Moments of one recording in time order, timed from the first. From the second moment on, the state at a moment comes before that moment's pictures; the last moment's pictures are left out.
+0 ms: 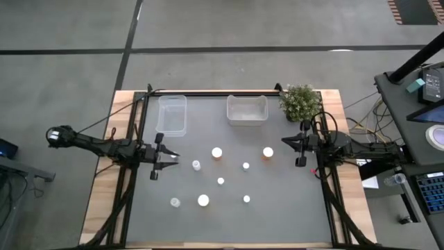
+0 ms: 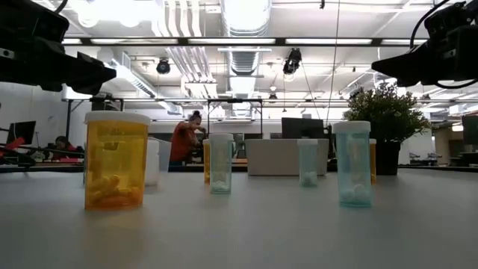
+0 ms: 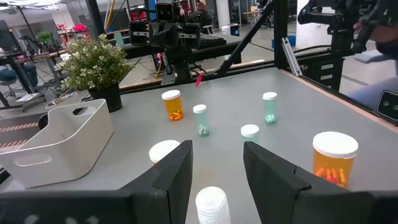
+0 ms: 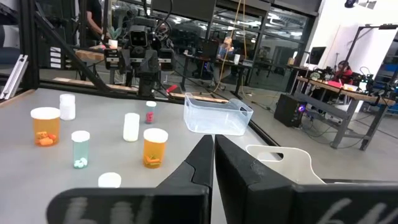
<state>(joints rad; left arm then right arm) -0.23 0.28 0.01 0.14 -0.15 0.14 -0.03 0.03 0.02 0.04 0.13 -0.21</state>
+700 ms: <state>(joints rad) -0.23 0.31 0.01 0.47 -0.14 -0.23 -0.03 0.03 0.02 0.06 0.20 0.63</state>
